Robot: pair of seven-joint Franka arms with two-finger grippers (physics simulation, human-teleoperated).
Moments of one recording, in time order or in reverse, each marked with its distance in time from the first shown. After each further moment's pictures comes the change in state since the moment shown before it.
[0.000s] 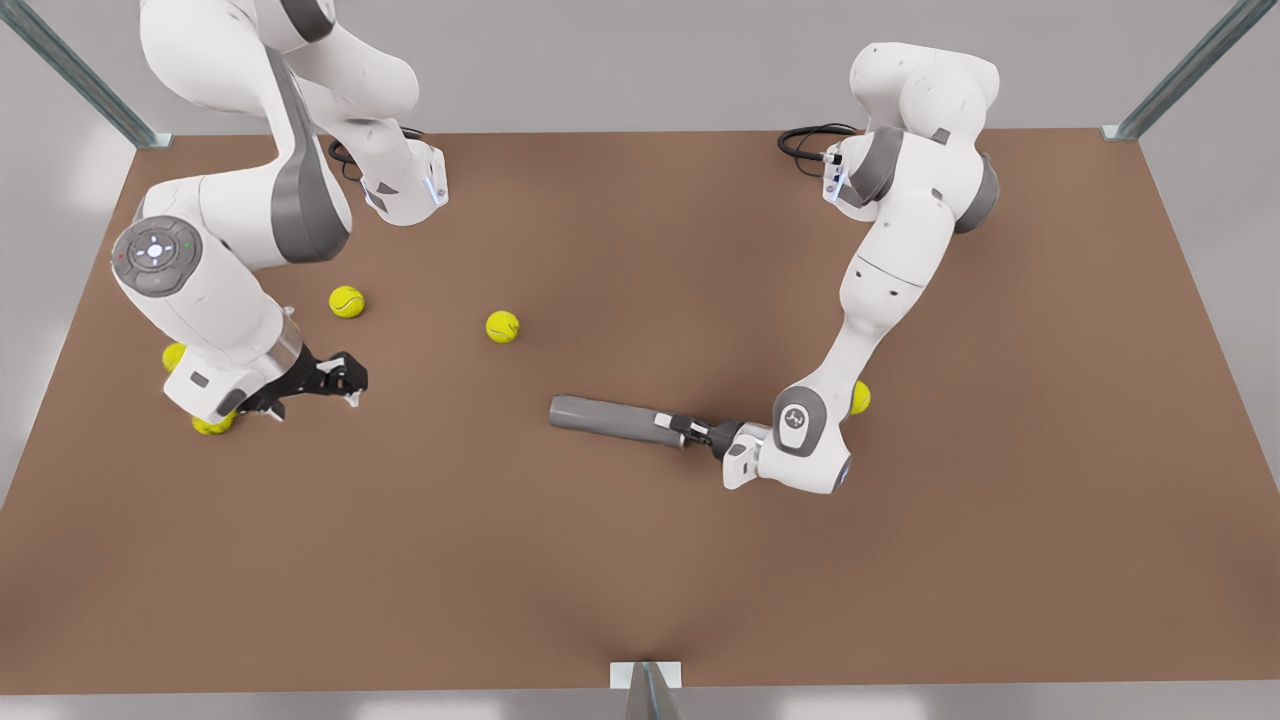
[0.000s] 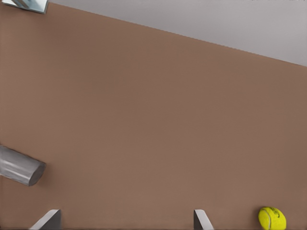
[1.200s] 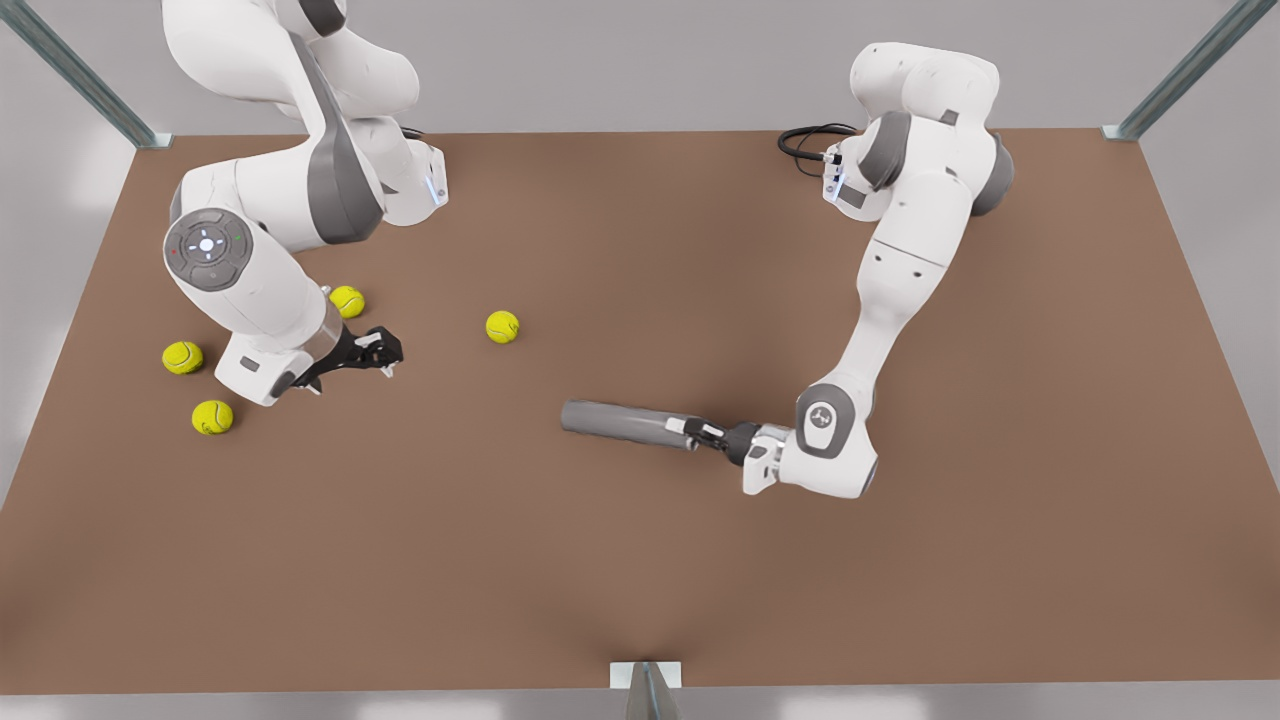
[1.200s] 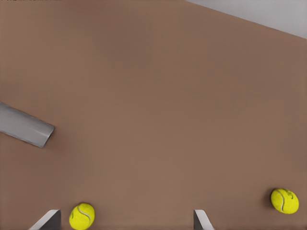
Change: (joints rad) left arm 0.002 -0.098 0.058 0.001 -0.056 -0.075 -0.012; right arm 0.111 -0.018 -0.091 0.001 0.064 -0.099 -0.006
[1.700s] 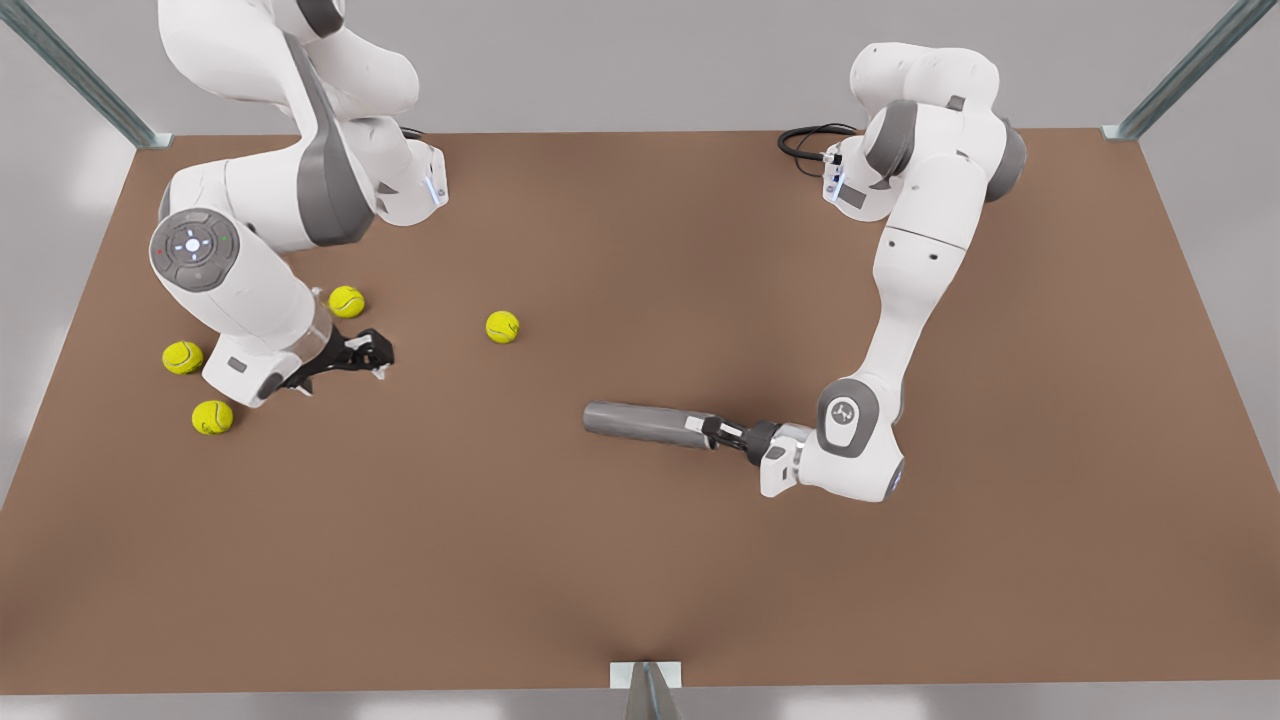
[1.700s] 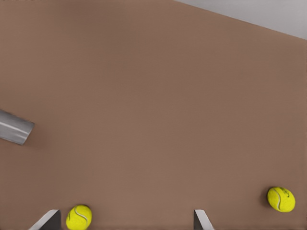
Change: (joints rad) left arm 0.000 -0.065 0.055 -0.001 0.073 -0.065 -0.075; right arm -0.017 0.001 -0.008 0.002 -0.001 0.000 -0.004
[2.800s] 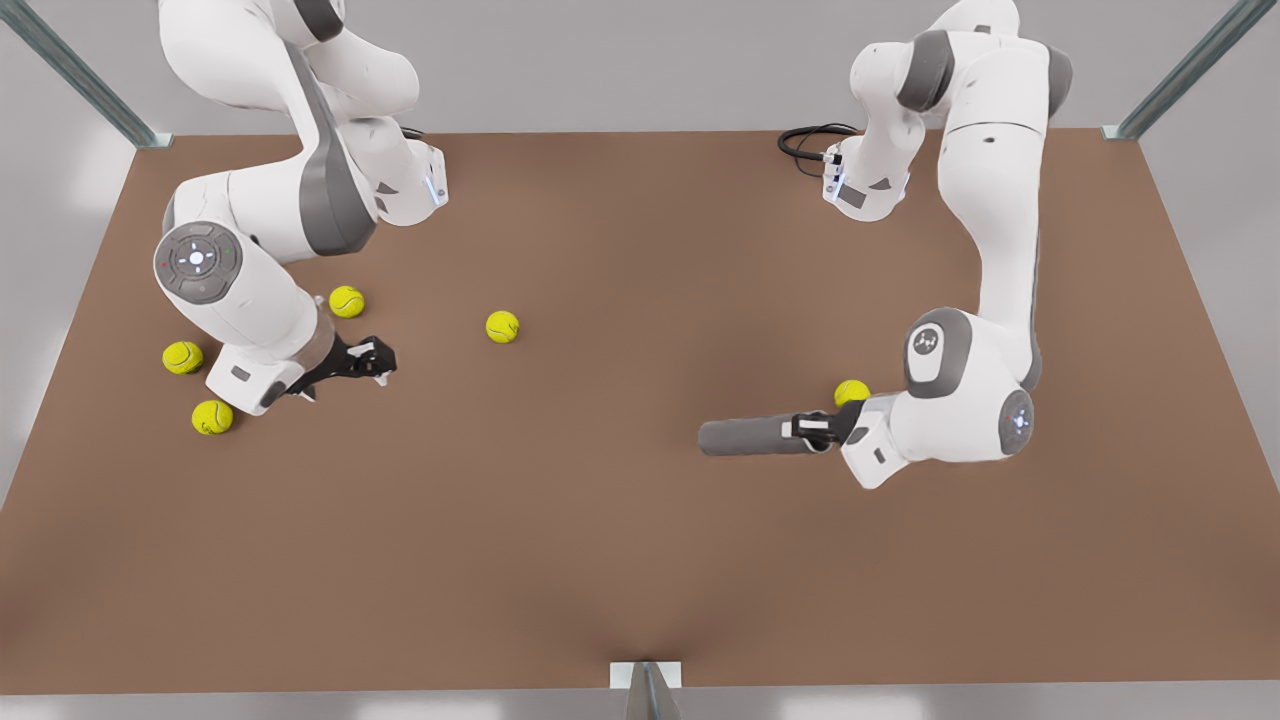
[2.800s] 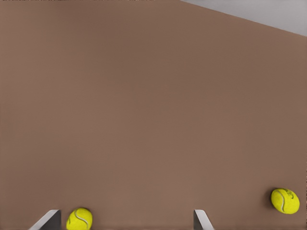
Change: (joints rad) left arm 0.002 -0.316 0.129 -0.001 0.482 -0.036 -0.464; right arm 0.003 0.013 0.004 -0.001 0.001 0.012 0.013
